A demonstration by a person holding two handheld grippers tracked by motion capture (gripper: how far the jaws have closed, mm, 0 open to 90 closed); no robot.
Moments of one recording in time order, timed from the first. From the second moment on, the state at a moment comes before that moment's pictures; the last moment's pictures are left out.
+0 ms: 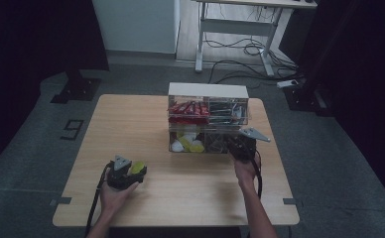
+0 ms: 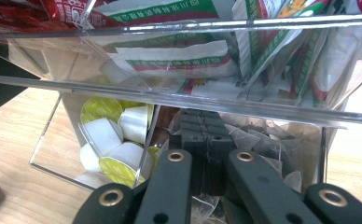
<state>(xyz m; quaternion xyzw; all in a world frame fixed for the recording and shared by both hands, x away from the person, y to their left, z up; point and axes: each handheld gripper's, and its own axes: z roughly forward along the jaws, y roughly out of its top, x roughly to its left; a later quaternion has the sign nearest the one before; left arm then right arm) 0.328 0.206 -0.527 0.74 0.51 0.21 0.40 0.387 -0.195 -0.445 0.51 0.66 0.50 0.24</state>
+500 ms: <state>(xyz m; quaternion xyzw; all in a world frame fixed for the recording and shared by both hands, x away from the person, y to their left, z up) 0.318 0.211 -0.524 0.74 0.50 0.20 0.41 0.382 -0.197 -0.453 0.51 0.66 0.50 0.23</state>
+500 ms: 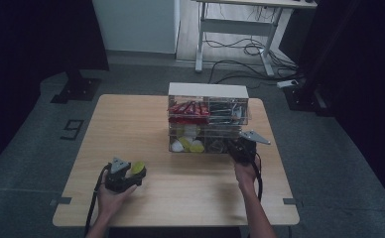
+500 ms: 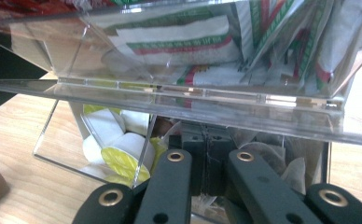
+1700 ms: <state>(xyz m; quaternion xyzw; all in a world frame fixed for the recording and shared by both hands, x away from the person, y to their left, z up) 0.313 0.221 -0.522 0.73 0.51 0.19 0.41 0.356 -0.199 -0.474 0.50 0.67 0.50 0.22</state>
